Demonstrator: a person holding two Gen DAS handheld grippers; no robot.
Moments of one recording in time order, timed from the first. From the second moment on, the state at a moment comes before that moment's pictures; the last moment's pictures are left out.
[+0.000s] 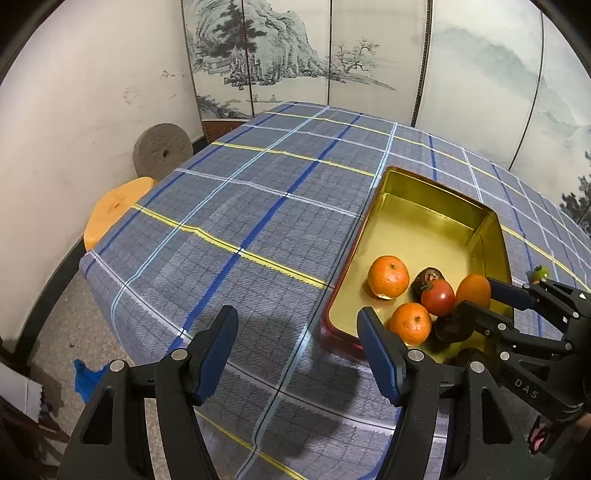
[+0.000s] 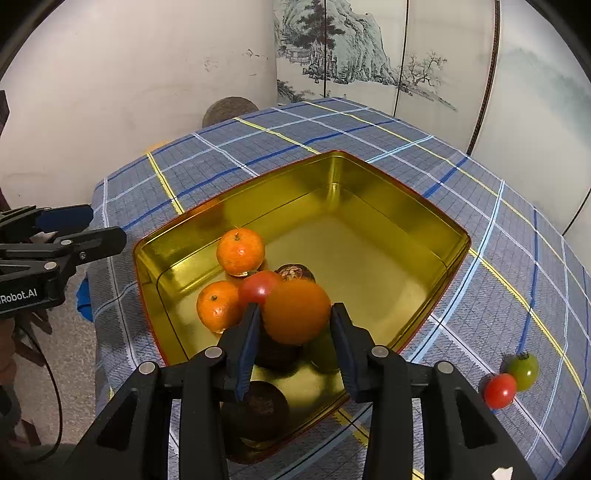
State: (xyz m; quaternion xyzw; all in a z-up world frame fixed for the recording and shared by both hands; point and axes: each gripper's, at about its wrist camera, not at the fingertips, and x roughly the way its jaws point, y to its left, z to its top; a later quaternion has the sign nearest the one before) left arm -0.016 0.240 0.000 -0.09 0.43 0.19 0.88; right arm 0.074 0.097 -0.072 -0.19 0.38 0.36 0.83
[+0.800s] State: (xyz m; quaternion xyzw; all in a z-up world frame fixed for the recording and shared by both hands) left arm -0.008 0.201 0.008 -0.07 0.43 0.15 0.89; right arm 0.083 0.025 -0.031 -0.14 0.35 0.31 0.87
